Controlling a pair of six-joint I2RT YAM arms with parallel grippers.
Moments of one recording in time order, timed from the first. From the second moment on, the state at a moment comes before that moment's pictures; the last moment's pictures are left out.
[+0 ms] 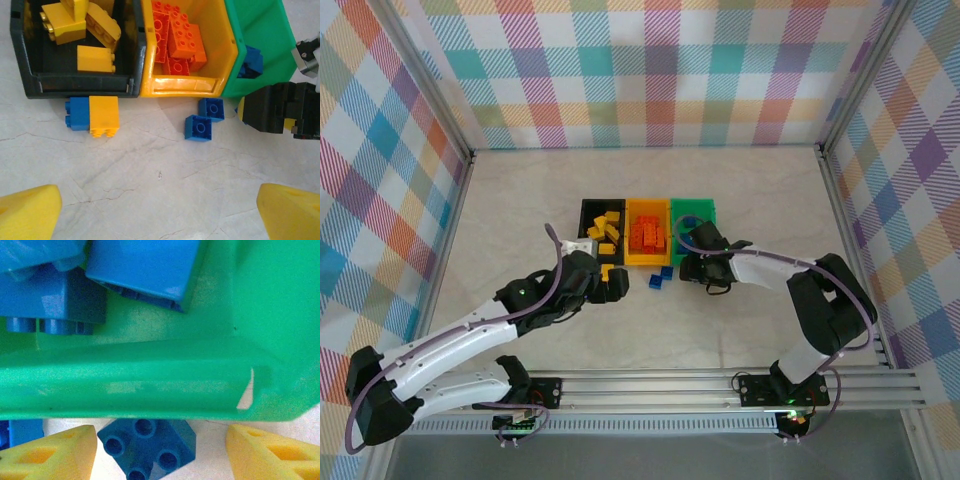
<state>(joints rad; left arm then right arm) -0.89 0.98 0.78 -0.58 -0.28 -0.77 0.57 1.62 0.85 -0.40 0.07 0.65</state>
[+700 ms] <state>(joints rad) -0.89 0.96 0.74 -0.62 -0.38 -0.81 0.58 1.43 0.75 -0.39 0.07 0.65</state>
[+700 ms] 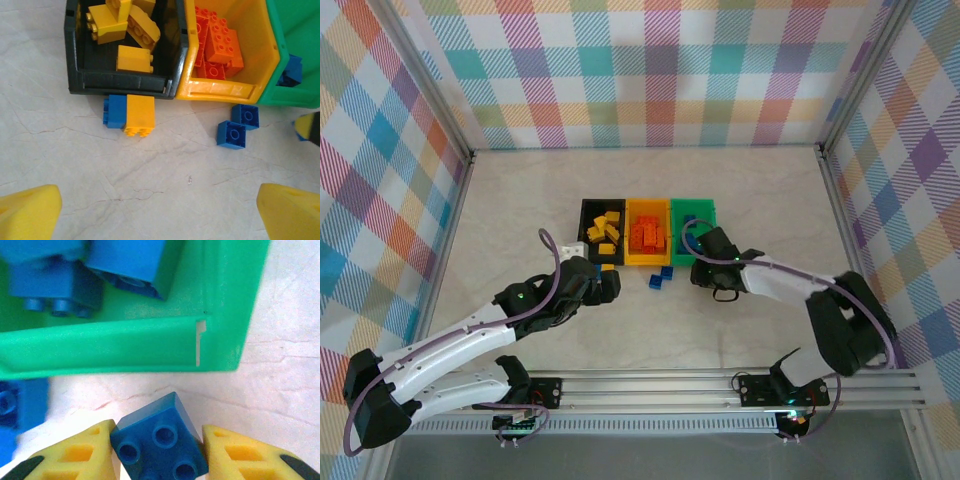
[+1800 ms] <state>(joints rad) -0.80 1.16 0.73 -0.51 -0.34 -0.63 0.51 1.63 1.24 -0.48 0.05 0.54</state>
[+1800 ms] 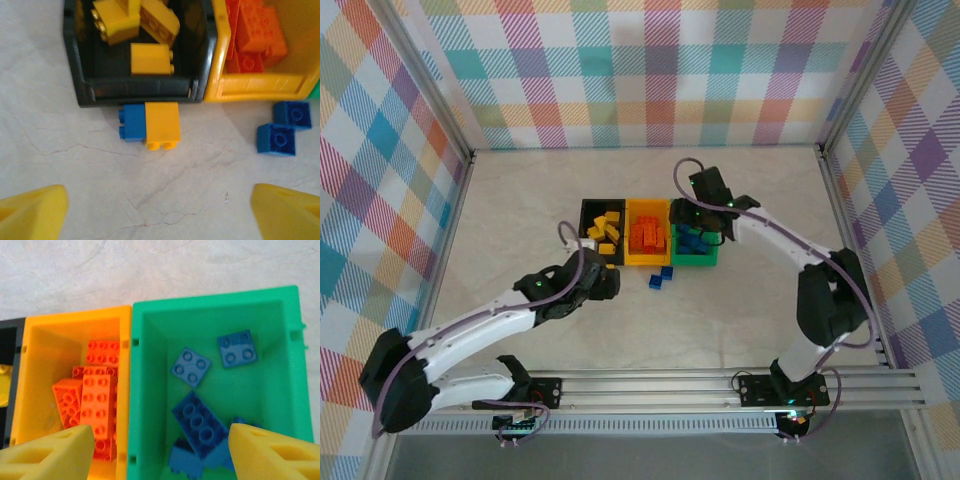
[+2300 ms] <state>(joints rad) -0.80 1.46 0.78 -0.23 -0.31 -0.50 0.51 1.50 1.09 -0.47 0.03 0.57</state>
